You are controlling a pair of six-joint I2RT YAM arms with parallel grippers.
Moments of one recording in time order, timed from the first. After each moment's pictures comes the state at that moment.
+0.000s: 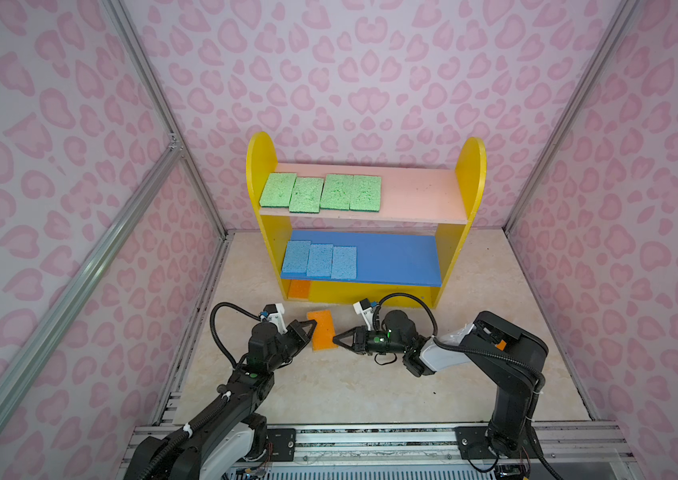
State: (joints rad) left arm -0.30 0.94 0.20 0.37 0.33 -1.07; right arm 0.87 1.87 0.68 0.95 -0.54 1.18
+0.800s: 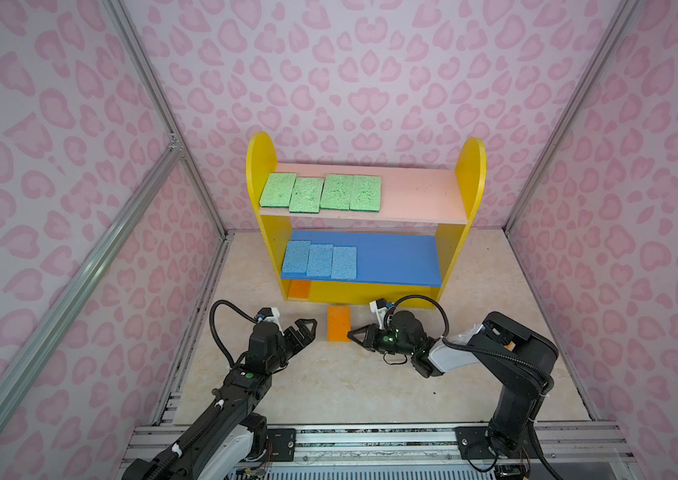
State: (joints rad) left arm -0.30 0.82 0.26 -0.01 0.15 -0.91; right arm 0.80 1.82 0.61 0.85 -0.38 1.13
